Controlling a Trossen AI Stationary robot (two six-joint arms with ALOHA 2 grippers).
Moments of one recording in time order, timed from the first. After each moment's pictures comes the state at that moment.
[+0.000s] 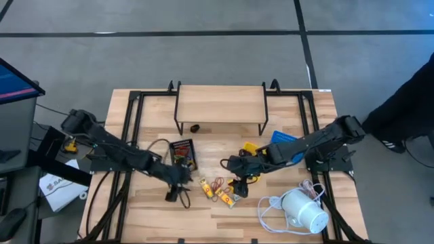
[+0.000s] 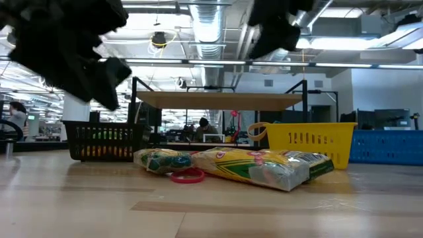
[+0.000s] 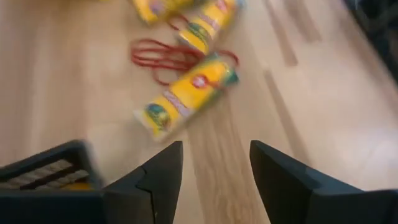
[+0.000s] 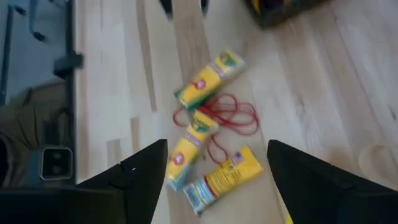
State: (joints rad) left arm -0.43 1.39 0.63 -0.05 -0.13 -0.19; right arm 0.31 1.66 1.30 -0.57 0.08 0.54
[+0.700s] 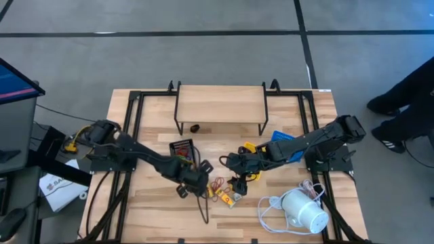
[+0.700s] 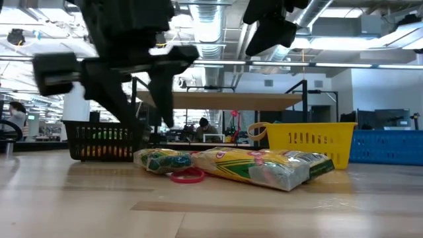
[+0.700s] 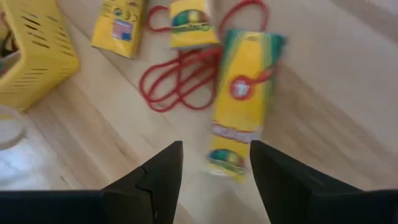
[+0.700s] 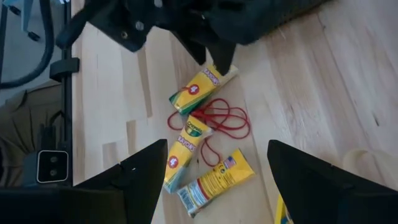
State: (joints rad) left arm -0.37 1.76 1.07 -0.41 -0.22 0.58; right arm 0.30 1.66 1.34 -0.60 0.08 0.52
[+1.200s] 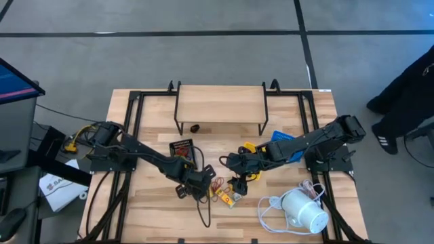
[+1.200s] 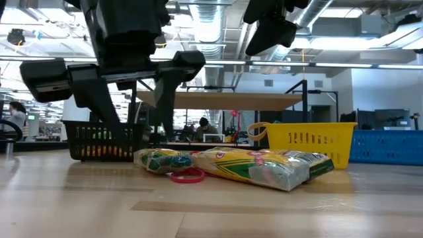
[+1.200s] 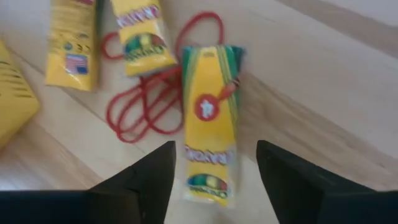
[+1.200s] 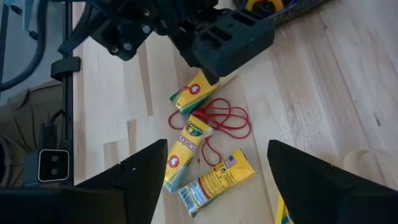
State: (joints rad) left arm -0.36 1.82 1.10 -0.43 -0.10 0.73; right arm 0.30 1.66 1.34 -0.60 0.07 0.51
